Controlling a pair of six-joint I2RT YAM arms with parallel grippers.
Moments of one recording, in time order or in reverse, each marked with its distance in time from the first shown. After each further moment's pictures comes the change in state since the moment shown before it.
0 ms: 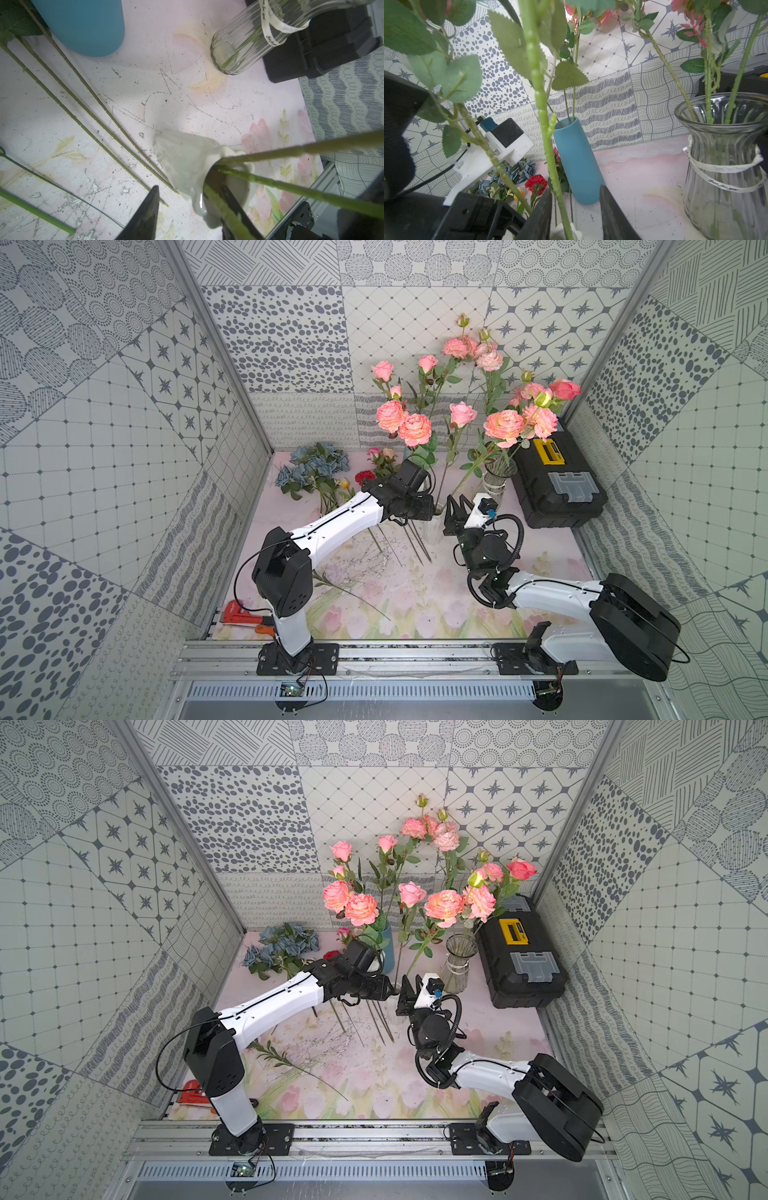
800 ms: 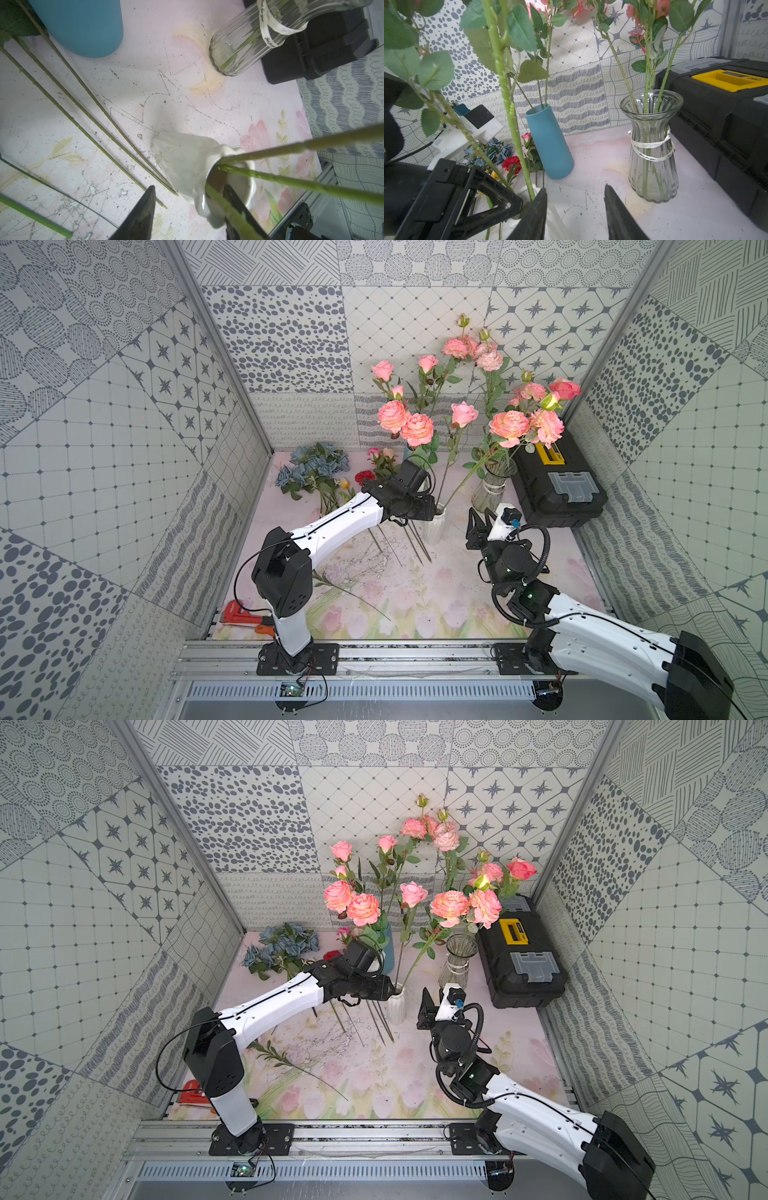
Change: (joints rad) left arm 0.000 -0.002 -0.013 0.023 0.007 -0.006; right arm 0.000 -0.424 -0.080 -0.500 0.090 0.018
